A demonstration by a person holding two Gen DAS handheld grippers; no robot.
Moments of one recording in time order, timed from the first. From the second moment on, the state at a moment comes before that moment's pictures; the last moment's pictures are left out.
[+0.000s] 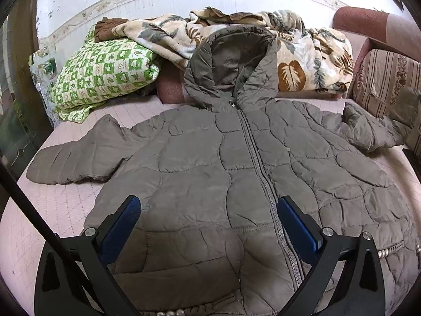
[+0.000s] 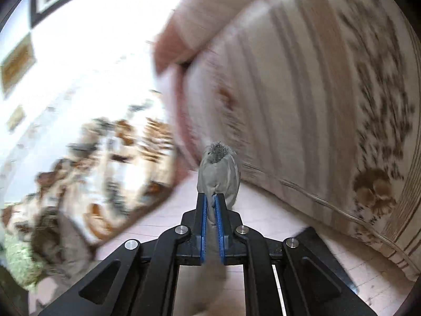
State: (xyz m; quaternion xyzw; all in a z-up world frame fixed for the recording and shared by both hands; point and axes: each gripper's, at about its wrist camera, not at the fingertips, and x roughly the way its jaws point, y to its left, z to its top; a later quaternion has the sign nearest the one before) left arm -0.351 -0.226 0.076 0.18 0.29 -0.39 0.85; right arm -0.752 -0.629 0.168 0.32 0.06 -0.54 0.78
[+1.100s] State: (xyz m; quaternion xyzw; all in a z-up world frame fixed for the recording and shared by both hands) left arm -0.342 -0.221 0.065 0.18 0.32 -0.39 0.84; right arm -0.762 -0.672 -0.002 0.56 0.11 -0.54 0.62
